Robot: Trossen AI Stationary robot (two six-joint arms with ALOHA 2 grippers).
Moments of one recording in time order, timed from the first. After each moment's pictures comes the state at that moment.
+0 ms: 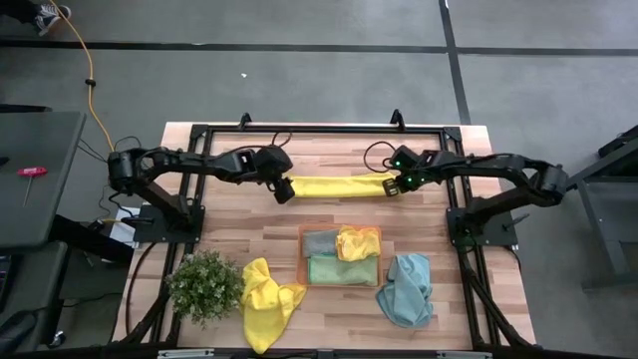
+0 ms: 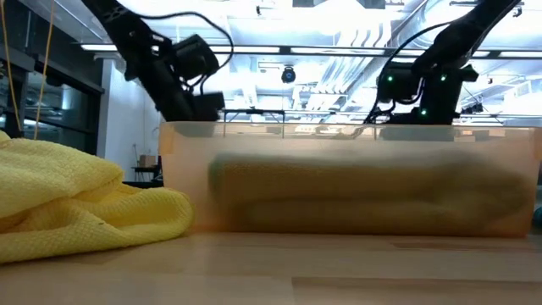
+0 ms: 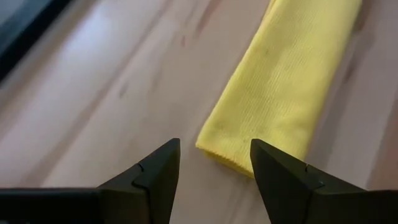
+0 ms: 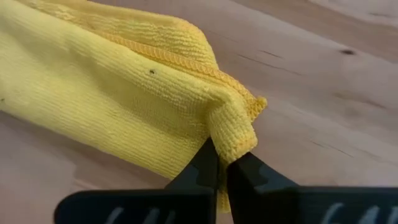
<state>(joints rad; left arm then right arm) 0.50 1.52 0.75 -0.16 -0.12 -0.07 -0.54 1.34 0.62 -0.55 0.06 0.64</state>
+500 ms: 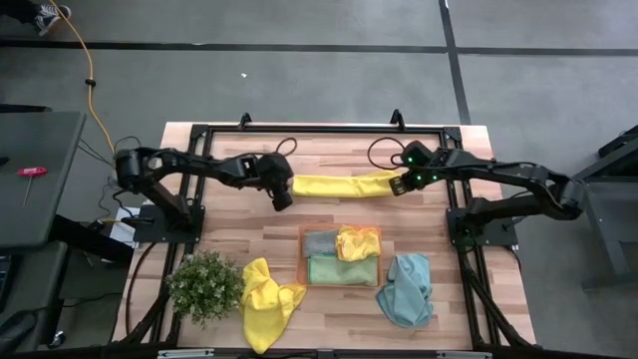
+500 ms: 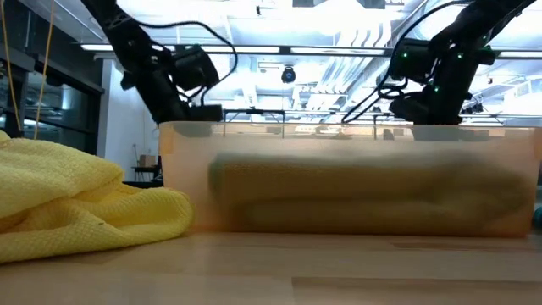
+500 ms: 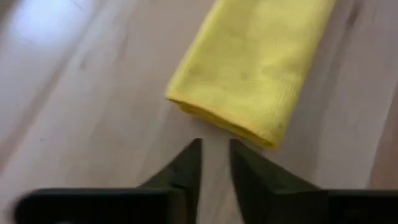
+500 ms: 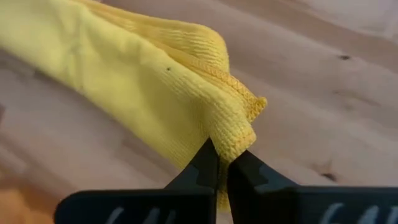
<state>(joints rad) 0.48 1.58 0.71 -0.13 -0.10 -0.02 -0.56 1.14 0.62 -0.64 -0.03 0.58</state>
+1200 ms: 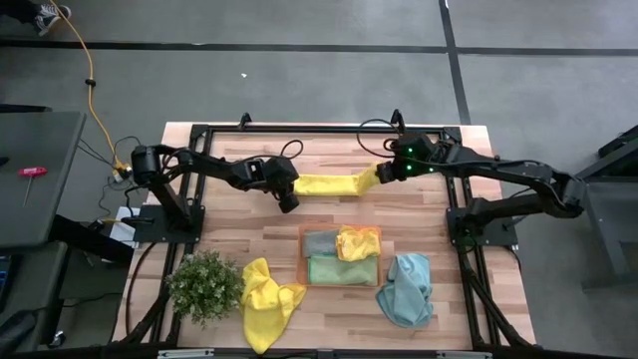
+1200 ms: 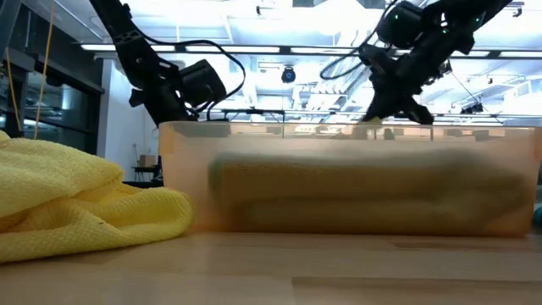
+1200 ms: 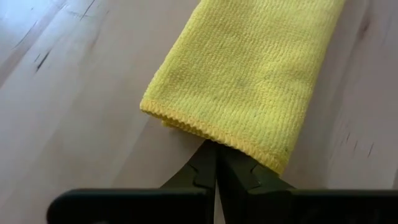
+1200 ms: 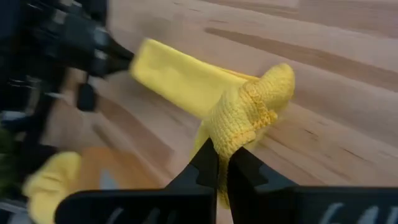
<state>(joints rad) 0.45 1.71 0.72 0.01 -0.05 -0.09 -0.48 1.14 0.74 -0.39 -0.19 0.74</state>
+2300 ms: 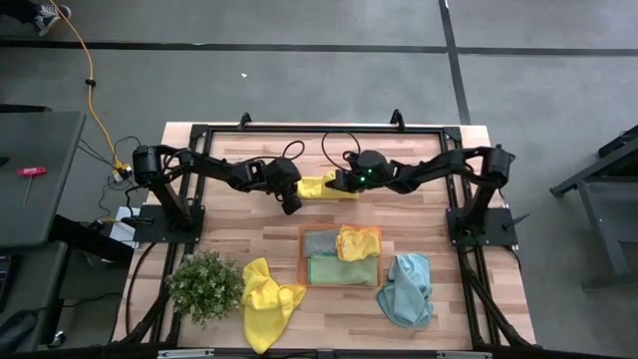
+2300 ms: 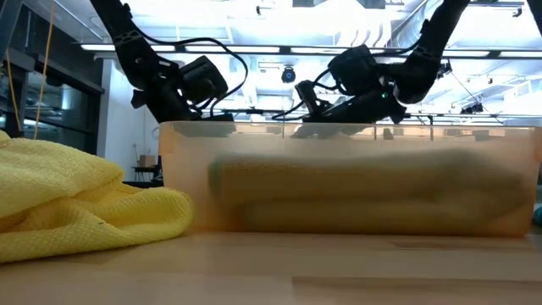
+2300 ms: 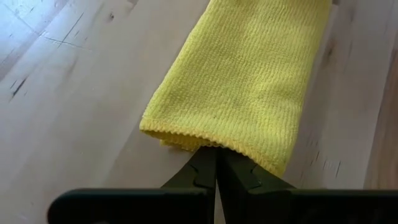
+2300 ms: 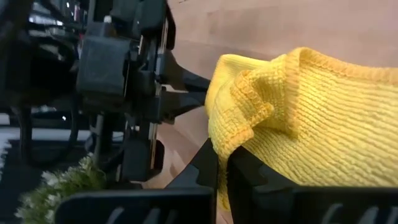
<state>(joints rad) 0.45 1.71 0.71 0.08 -0.03 -0.09 -0.33 1.79 0.74 0.62 -0.24 1.14</state>
